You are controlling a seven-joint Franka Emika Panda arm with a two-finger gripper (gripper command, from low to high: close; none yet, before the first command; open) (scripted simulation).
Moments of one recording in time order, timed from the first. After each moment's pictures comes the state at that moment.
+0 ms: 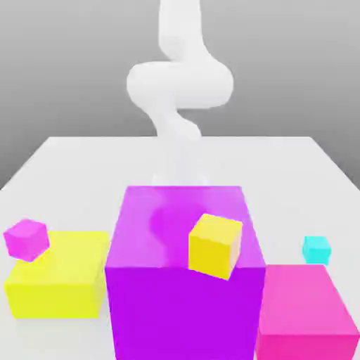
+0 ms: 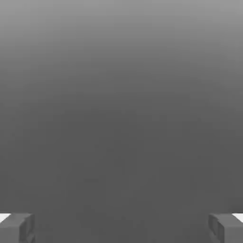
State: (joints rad) arm 0.07 -0.73 0.00 -2.34 0.02 2.34 0.73
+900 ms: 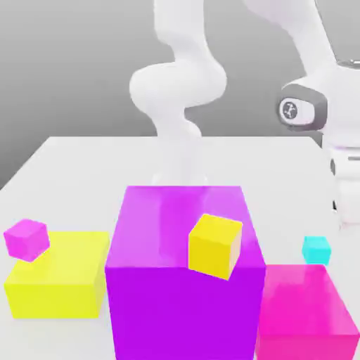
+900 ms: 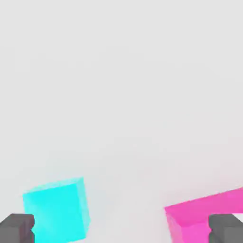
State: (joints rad) arm 0.67 0.05 0.23 -2.75 -0.02 2.82 0.21
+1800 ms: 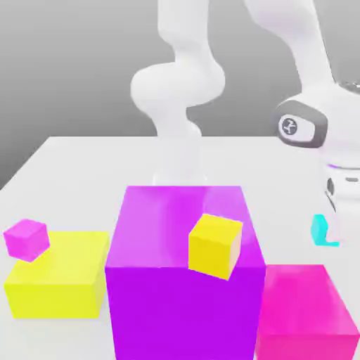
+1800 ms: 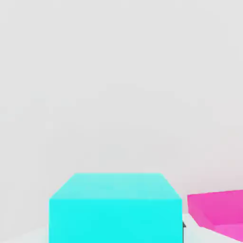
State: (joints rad) arm 0.59 0.02 0.10 -2.61 0.01 2.63 0.07
